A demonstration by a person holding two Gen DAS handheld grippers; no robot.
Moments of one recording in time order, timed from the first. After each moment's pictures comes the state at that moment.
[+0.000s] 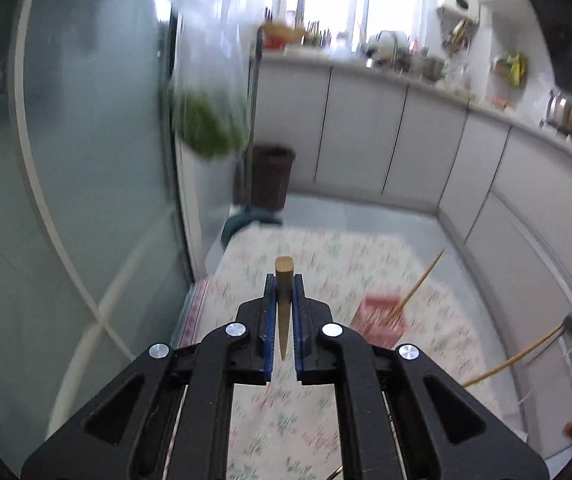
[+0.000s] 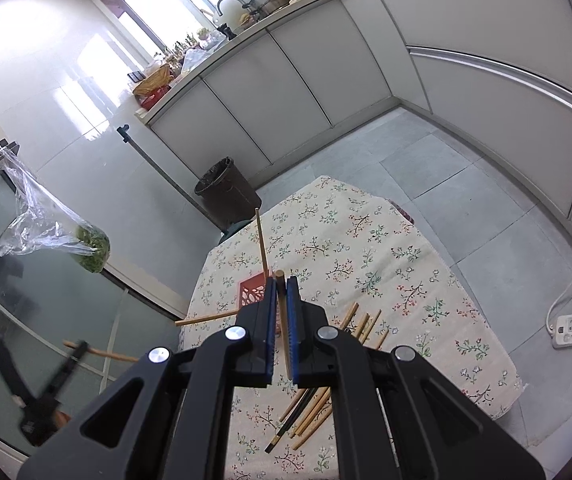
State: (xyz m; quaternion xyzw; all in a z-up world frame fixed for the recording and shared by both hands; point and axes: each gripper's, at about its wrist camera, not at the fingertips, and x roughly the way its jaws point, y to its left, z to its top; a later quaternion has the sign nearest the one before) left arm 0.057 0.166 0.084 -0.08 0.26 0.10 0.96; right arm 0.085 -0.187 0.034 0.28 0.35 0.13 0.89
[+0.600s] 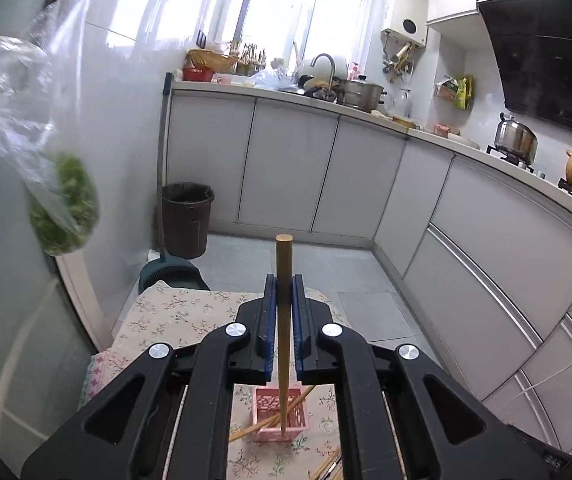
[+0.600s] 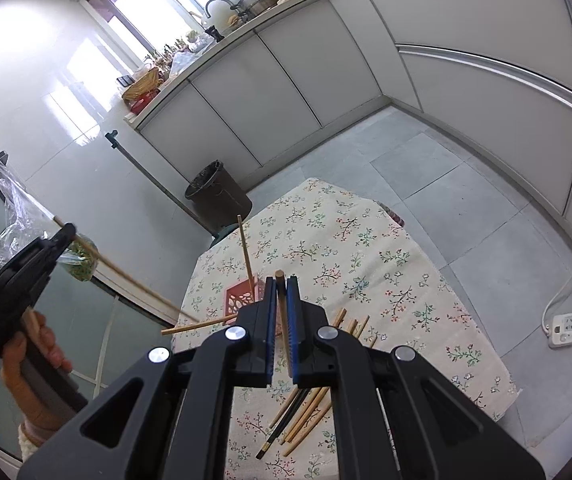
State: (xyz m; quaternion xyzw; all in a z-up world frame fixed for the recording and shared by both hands) left arm 0.193 0.092 0.104 -0.09 0.22 0.00 0.97; right arm 0.097 -0.198 0.026 0.28 0.35 0.11 0.89
